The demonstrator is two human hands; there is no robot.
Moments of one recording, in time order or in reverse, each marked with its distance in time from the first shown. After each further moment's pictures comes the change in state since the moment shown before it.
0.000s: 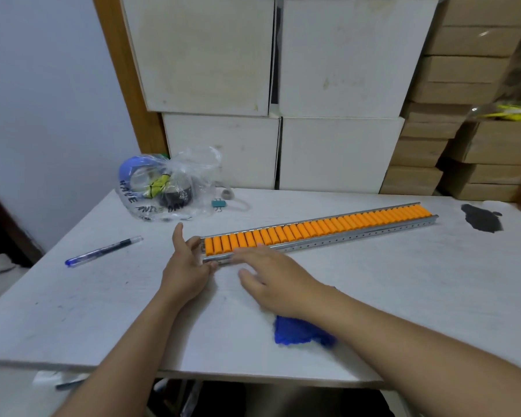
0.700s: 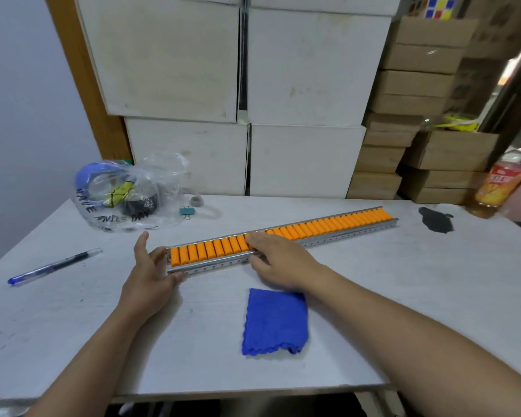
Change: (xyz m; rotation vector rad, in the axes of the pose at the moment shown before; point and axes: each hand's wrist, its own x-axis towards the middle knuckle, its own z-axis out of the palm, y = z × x) left_hand 0.008 -0.014 0.002 -0.046 0.006 0.002; right_hand 0.011 0.095 -0.019 -0.258 0.059 0.133
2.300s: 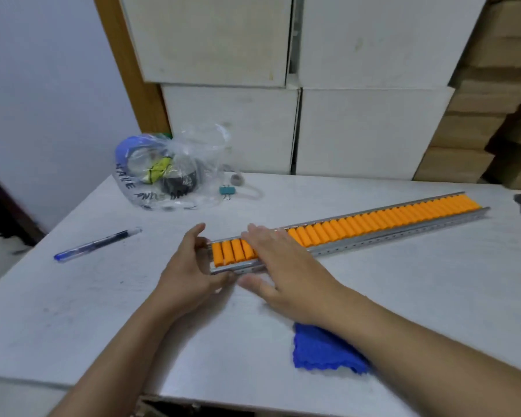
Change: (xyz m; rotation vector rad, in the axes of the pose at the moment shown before) left_hand -0.012 0.012 -0.008 0.063 -0.122 0.080; right_hand 0.001 -0.071 0.015 0.123 -0.008 -0.197
